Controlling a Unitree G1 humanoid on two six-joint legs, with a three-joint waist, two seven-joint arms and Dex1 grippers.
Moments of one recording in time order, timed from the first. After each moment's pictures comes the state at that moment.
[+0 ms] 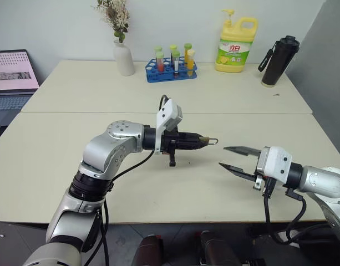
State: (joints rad) left arm -0.71 0.49 -0.21 -0.15 -0.53 0.71 -1.09; right arm -0.07 -0.85 -0.03 -0.69 0.46 0.31 0.77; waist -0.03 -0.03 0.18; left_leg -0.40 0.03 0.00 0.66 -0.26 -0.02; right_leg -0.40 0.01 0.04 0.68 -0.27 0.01
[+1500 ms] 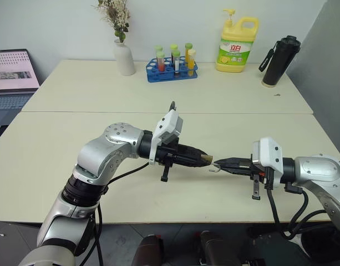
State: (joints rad) left arm -0.68 0.55 -0.23 -0.24 -0.59 0.71 -1.23; right arm -0.20 -0.86 0.00 -0.61 0.52 0.47 0.96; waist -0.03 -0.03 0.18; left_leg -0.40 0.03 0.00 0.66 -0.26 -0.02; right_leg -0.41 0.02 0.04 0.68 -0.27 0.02
